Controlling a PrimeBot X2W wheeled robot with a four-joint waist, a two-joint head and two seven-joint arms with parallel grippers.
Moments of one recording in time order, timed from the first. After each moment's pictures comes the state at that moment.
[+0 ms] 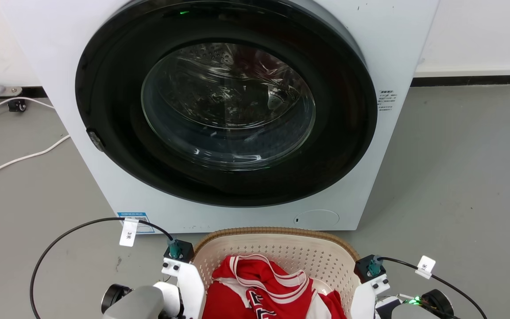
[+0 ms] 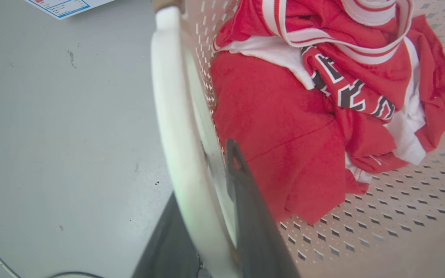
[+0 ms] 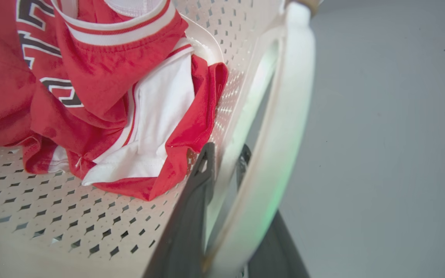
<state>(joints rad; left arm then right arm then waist) -0.64 0.19 -1.21 1.17 -1.09 -0.12 0.29 -0.53 -0.06 0.86 1.28 0.56 0.12 0.20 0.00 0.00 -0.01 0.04</state>
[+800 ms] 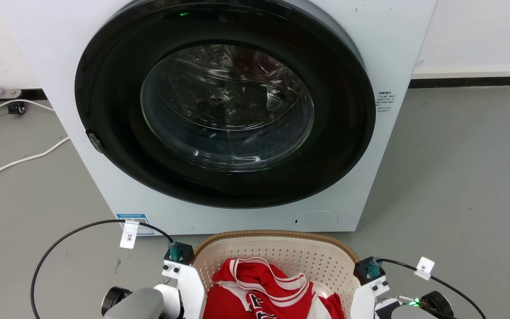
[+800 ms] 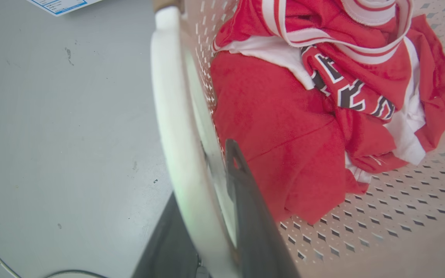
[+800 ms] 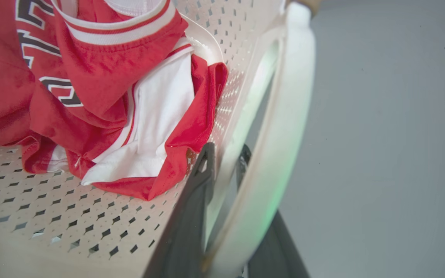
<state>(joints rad) -0.64 0.19 -1.25 1.18 -1.13 -0.12 0.29 -0.54 -0.06 0.92 1.29 0.61 0.12 0.20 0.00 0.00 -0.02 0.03</state>
